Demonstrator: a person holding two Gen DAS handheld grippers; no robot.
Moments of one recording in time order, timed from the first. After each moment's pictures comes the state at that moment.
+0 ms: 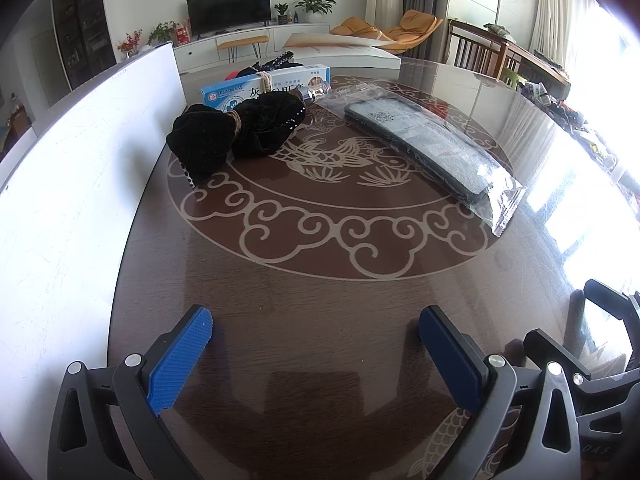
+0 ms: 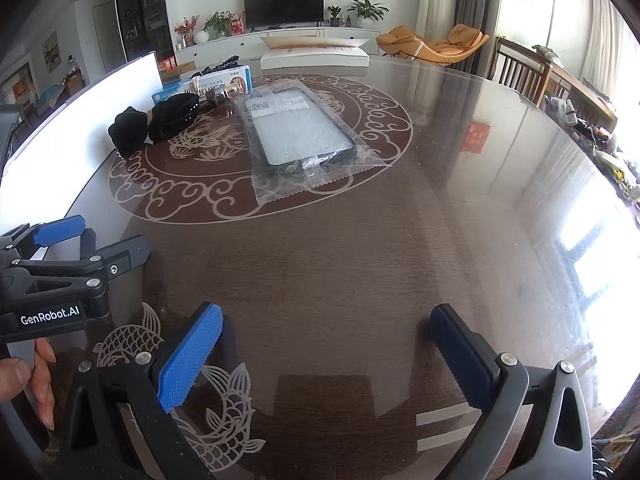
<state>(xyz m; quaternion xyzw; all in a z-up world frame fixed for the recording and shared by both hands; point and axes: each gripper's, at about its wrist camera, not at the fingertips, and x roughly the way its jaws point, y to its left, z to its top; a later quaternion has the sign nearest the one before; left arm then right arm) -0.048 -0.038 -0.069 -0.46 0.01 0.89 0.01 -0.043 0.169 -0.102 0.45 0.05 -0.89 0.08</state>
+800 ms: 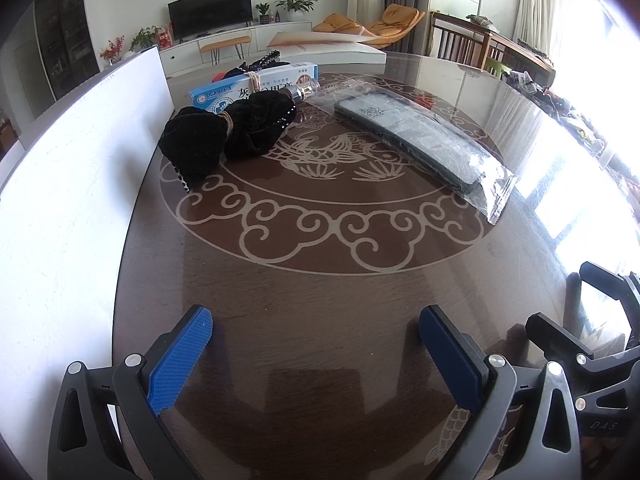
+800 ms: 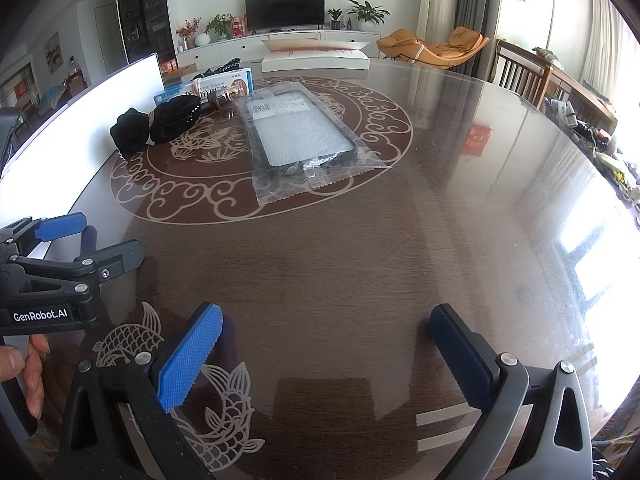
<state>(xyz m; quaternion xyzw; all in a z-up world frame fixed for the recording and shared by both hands) -0.047 -0.043 -0.069 -0.46 0.02 0.89 0.04 -0.041 0.171 -0.101 0.44 0.04 -0.89 0.08</state>
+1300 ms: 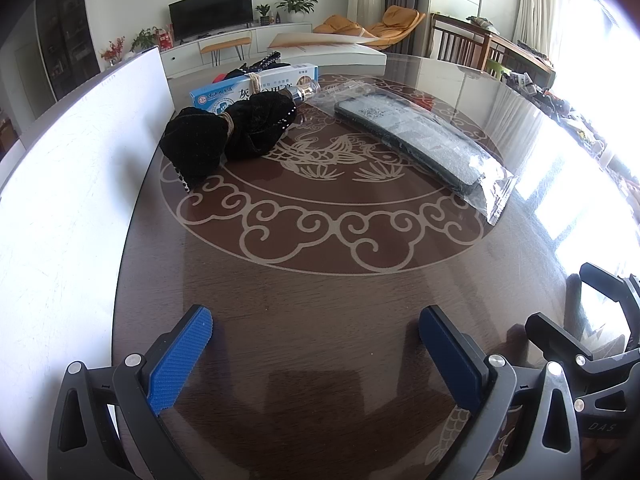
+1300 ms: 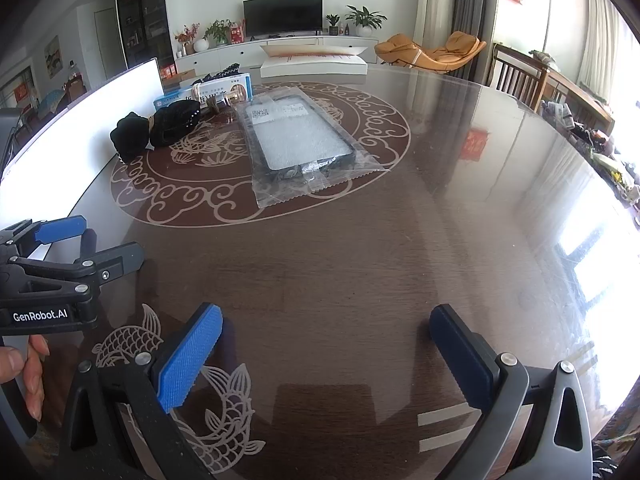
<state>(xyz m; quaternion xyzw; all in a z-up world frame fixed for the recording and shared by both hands) -0.046 -0.042 -0.069 -0.46 0.02 0.89 0.04 -0.039 0.171 -0.102 0.43 0.04 -0.90 0.08</state>
